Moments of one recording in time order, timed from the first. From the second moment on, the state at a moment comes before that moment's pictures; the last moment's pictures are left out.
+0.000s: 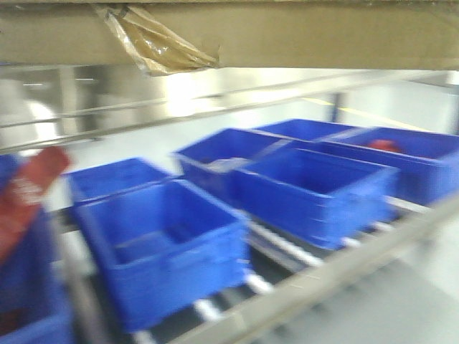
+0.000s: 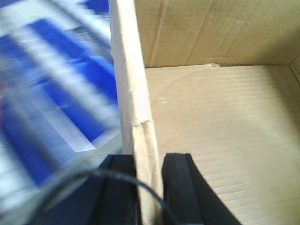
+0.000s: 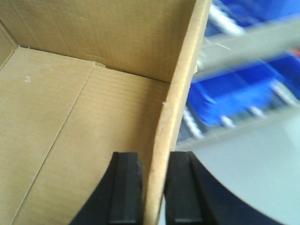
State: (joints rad) left arm -0.42 1.37 -1.72 0.21 1.06 -0.34; right arm 0.45 1.30 -1.65 -0.06 1.05 0.15
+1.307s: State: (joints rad) left arm -0.42 1.37 -1.72 0.22 1.05 -0.34; right arm 0.45 1.30 -1.65 -0.06 1.05 0.15
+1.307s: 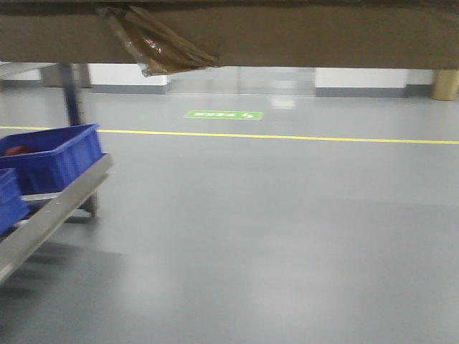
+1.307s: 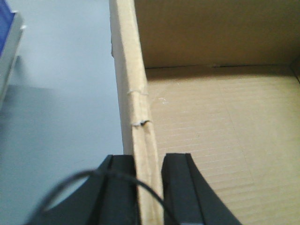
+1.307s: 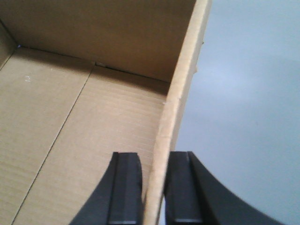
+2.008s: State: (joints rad) left arm -0.42 1.37 -1.72 0.22 1.05 -0.34; right arm 0.45 1.30 -1.65 -0.06 1.05 0.15
